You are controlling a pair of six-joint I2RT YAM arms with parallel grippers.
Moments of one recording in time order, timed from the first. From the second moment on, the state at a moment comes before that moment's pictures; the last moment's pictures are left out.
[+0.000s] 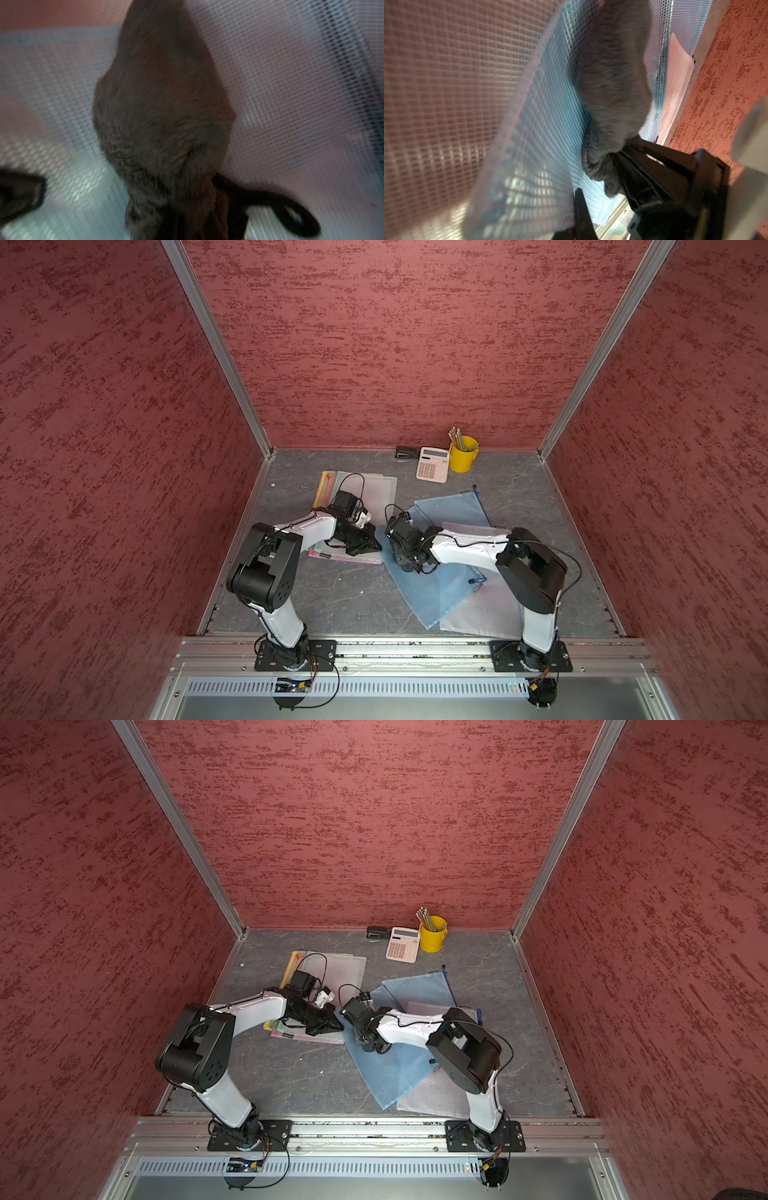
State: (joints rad) left arm -0.31 1.72 0.95 -0.50 0.67 -0.50; right arm 0.91 1.90 1.18 -0.41 0.21 0.67
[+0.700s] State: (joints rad) left arm -0.25 1.77 1.02 -0.64 0.65 -0.39; right arm 1.07 1.39 0.89 -0.74 0.19 1.10
